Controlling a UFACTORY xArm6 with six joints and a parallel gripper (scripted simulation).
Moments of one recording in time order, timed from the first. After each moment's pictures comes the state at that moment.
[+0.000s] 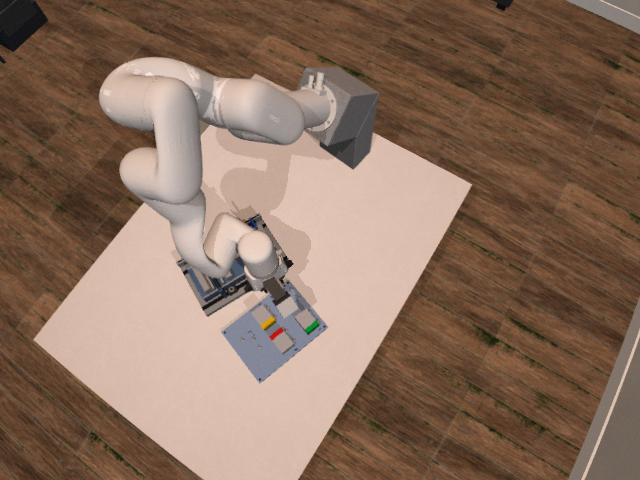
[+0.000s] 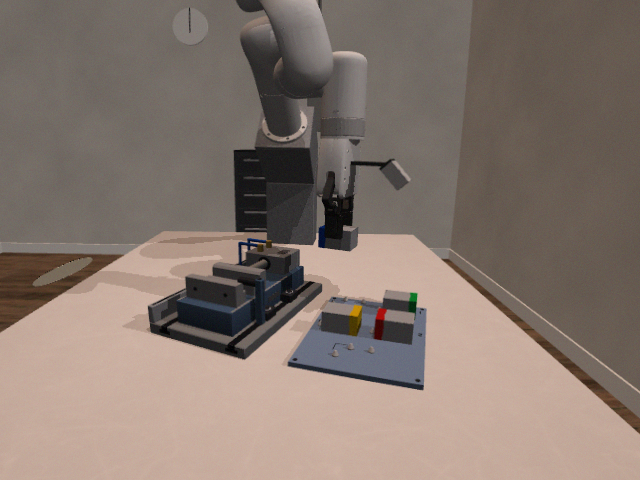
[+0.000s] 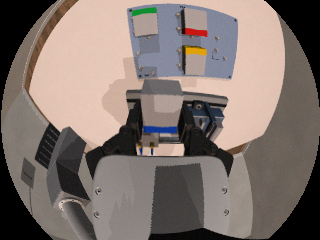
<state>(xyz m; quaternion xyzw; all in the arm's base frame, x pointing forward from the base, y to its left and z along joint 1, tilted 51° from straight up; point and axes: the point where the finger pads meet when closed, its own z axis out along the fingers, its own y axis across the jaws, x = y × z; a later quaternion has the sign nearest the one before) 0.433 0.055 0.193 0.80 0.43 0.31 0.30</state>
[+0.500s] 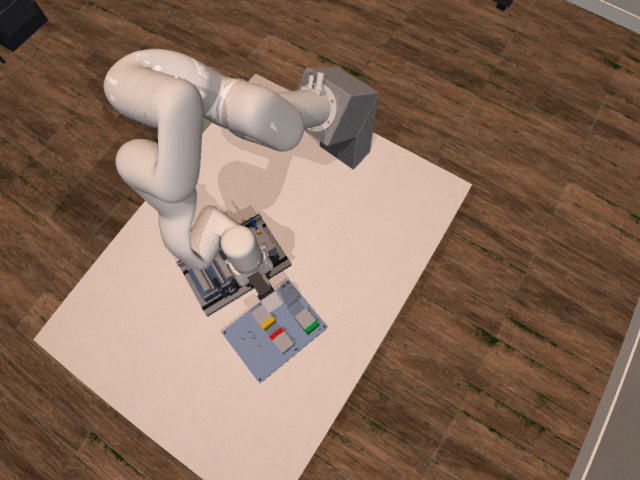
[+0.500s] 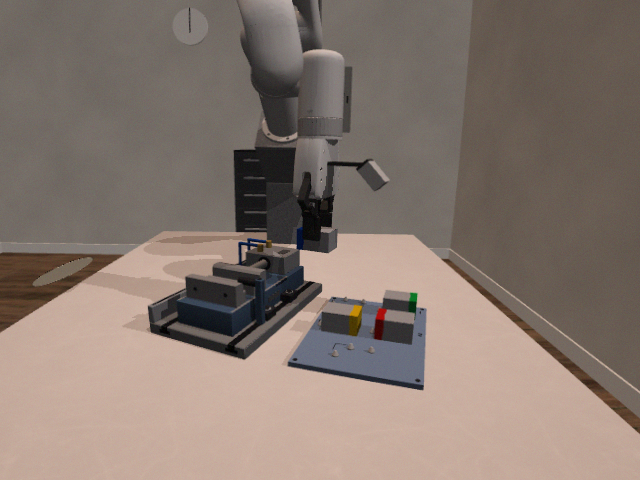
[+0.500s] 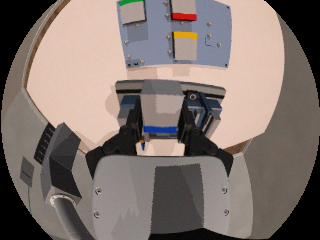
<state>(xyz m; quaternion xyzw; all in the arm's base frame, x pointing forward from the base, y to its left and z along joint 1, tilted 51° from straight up) 0.433 0.017 0.203 0.80 0.43 0.31 0.30</state>
